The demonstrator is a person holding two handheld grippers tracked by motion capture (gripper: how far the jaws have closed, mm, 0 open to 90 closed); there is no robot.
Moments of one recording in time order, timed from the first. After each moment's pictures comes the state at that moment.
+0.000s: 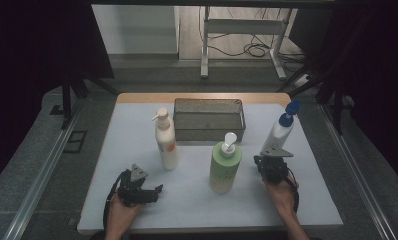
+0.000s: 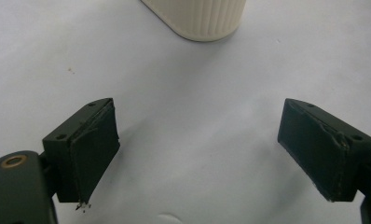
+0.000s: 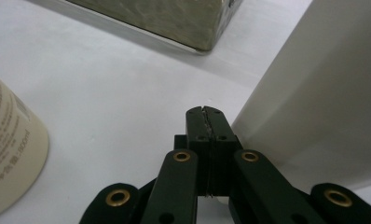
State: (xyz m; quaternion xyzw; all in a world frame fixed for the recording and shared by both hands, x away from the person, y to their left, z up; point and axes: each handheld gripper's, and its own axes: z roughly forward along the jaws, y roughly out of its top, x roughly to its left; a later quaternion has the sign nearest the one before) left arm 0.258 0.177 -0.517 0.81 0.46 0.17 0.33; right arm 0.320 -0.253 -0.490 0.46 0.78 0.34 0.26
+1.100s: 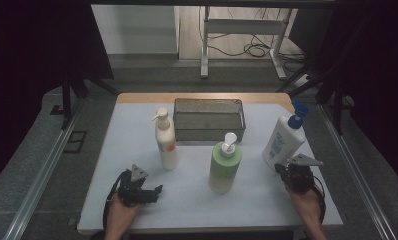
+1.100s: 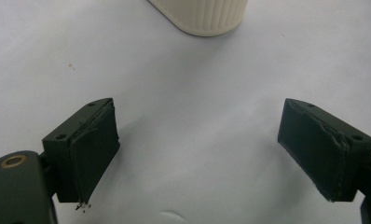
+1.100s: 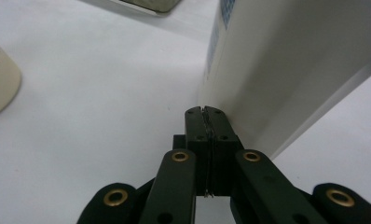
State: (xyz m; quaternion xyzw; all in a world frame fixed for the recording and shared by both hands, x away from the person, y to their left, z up) left arm 0.259 0.177 -0.518 0.81 0.46 0.17 0.32; right arm 0.295 -0.321 -0.489 0.47 0.78 0.34 0.24
